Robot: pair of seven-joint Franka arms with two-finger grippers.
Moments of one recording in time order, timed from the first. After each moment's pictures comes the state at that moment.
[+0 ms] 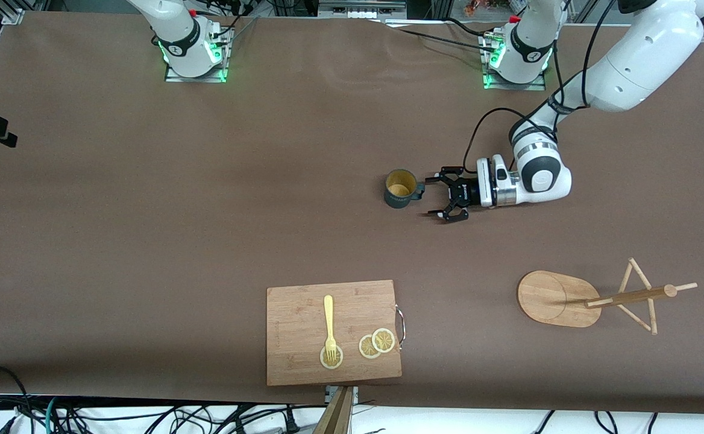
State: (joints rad) left arm 0.29 0.71 -0.49 -2.17 -1.52 2.16 2.73; right arm -0.01 0.07 -0.15 -1.46 0.00 1.48 -0.17
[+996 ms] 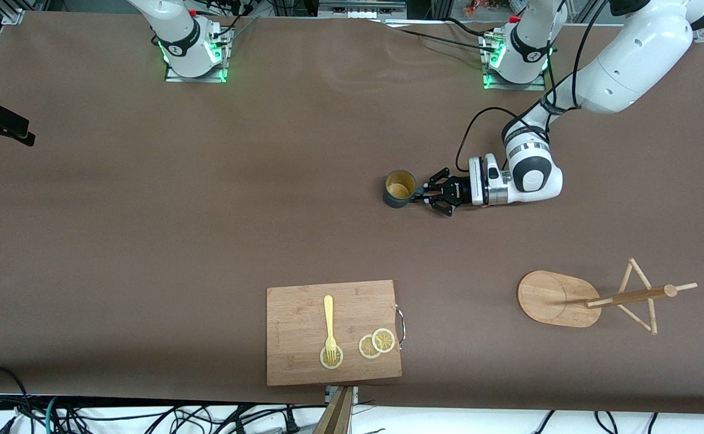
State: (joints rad) left arm 0.27 0.73 -0.49 -2.17 -1.53 2.17 2.74; right arm -0.02 0.06 -0.07 -1.49 -0.05 1.48 -0.09
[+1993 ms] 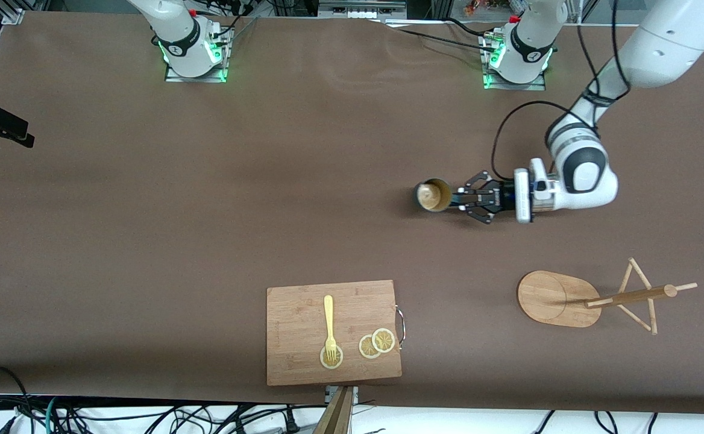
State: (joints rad) left arm 0.48 0.54 -0.48 -2.15 -1.31 1.97 2.12; right arm -0.02 0.06 -0.07 -1.49 -0.05 1.49 -0.09
